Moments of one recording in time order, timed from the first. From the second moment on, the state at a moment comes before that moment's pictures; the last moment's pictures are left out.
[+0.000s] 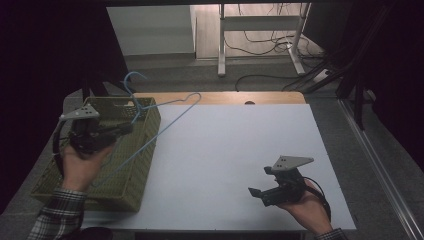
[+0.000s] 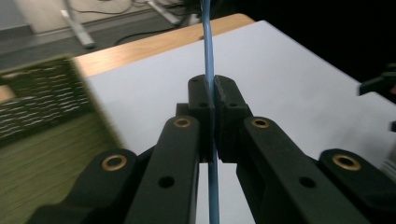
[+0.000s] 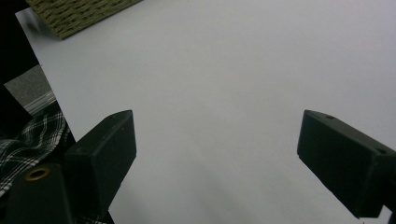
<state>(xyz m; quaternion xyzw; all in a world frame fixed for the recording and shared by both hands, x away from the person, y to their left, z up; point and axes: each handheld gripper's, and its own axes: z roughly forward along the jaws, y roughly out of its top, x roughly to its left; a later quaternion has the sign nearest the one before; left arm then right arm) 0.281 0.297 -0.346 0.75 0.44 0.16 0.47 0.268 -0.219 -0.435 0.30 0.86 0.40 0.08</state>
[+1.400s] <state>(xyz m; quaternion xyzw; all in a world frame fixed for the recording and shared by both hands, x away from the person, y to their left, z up) 0.295 0.413 -0.436 0.72 0.54 0.16 0.41 0.271 -0.225 -0.452 0.32 0.87 0.38 0.07</state>
